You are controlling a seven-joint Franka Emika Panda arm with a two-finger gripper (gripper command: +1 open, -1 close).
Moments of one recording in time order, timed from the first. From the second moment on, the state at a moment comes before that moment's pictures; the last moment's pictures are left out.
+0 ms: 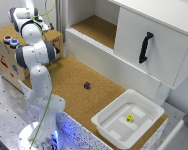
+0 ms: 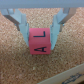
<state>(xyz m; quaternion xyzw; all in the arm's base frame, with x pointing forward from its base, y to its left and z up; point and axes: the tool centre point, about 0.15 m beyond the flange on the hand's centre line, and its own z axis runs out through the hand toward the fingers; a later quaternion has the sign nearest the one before) 0.274 0.466 0.435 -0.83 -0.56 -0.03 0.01</state>
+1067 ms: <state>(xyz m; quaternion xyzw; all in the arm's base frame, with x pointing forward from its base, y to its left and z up) 0.294 0.467 0.463 -0.88 -0.47 -0.03 0.02</state>
